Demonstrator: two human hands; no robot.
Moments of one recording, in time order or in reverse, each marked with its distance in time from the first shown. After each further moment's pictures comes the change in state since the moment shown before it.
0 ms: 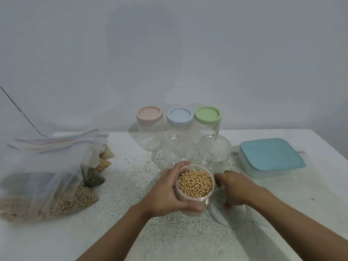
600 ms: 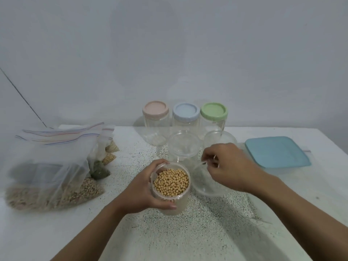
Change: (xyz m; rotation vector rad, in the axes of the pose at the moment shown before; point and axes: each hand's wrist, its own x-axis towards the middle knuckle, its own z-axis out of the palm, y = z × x) left_hand -0.035 -0.033 -0.046 -0.069 0.061 0.074; right_hand -0.045 -0.055 -0.073 0.317 0.407 -0.249
